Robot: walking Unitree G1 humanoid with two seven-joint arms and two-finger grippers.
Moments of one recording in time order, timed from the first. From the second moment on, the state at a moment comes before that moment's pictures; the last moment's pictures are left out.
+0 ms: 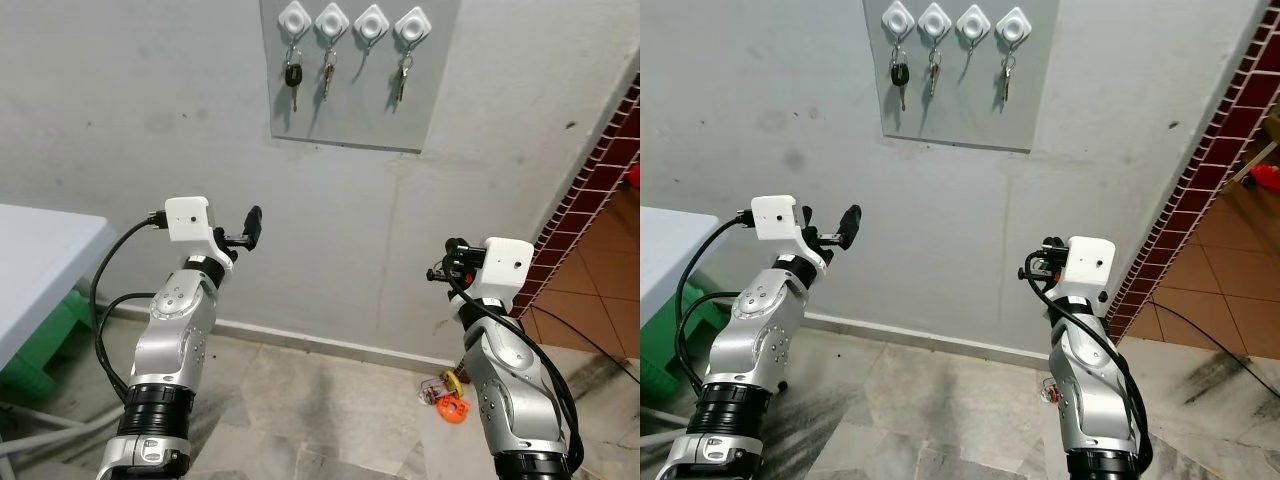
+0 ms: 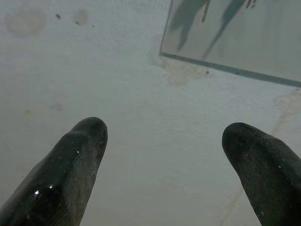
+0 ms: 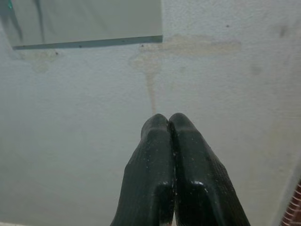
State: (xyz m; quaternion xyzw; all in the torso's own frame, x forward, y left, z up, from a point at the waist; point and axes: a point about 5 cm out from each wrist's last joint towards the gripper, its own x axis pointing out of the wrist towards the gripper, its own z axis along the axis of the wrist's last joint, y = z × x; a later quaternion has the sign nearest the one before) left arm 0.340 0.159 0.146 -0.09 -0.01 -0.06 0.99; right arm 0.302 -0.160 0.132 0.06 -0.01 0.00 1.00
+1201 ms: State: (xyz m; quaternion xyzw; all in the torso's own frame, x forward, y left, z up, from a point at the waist) left arm 0.339 0.152 0.147 -0.10 -0.01 -0.07 0.99; right arm 0.301 -0.160 0.134 0.05 -0.02 0.01 1.00
